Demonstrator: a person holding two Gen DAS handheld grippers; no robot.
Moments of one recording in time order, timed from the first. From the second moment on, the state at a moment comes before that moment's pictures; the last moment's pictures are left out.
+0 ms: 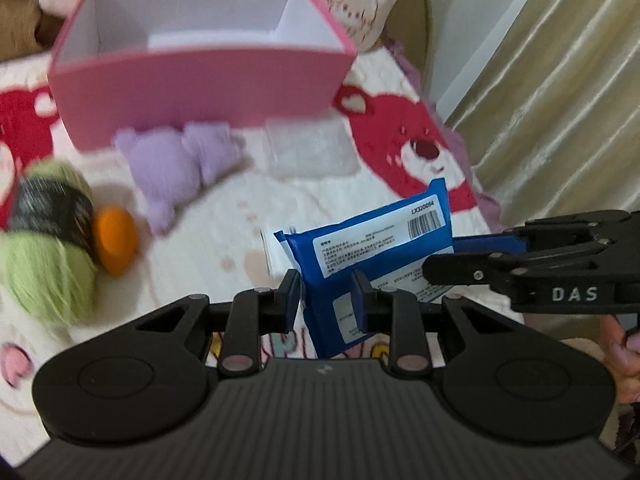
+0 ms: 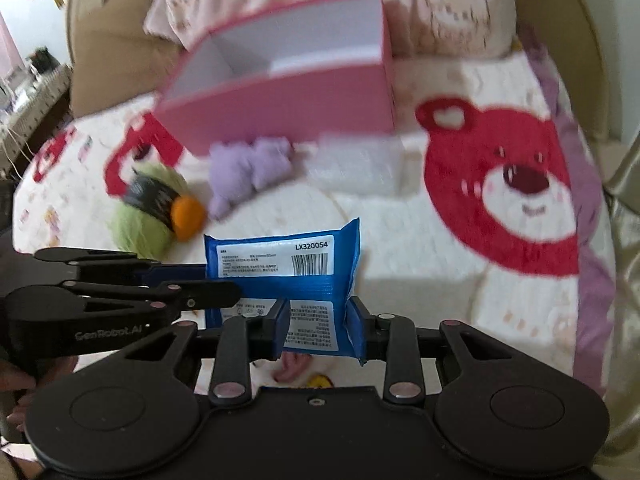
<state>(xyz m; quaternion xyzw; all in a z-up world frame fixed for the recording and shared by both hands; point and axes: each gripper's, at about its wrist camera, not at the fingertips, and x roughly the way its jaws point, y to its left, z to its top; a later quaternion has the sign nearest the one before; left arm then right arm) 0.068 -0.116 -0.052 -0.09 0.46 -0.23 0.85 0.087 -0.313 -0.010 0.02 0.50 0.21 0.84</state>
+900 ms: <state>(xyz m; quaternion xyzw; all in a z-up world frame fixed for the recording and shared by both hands) 0.277 -0.050 0.030 -0.06 0.41 -0.16 0.90 0.256 -0.246 0.056 0.06 0.36 0.27 0.89</state>
